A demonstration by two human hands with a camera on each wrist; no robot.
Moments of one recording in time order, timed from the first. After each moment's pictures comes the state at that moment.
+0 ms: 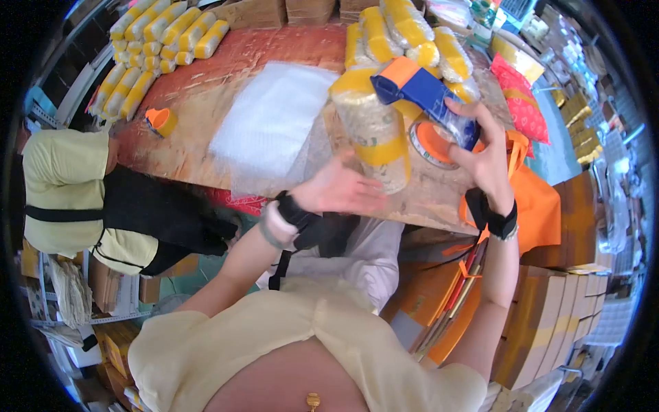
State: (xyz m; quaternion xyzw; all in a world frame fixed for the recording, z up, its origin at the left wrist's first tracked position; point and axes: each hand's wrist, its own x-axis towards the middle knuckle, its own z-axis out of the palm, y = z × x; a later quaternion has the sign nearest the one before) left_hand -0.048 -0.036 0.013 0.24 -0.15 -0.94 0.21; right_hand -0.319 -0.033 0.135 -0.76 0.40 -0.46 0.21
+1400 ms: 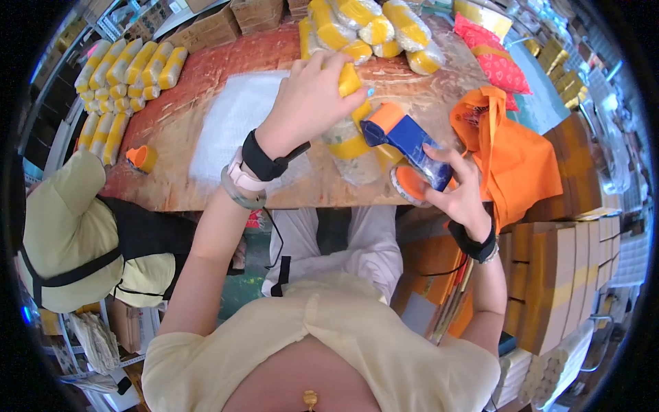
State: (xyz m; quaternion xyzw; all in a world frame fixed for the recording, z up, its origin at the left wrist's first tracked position) left_hand -0.092 -0.082 0.120 0.43 -0.83 0.04 0.34; right_hand -0.353 0.040 0.050 -0.73 0.47 -0.46 0.18
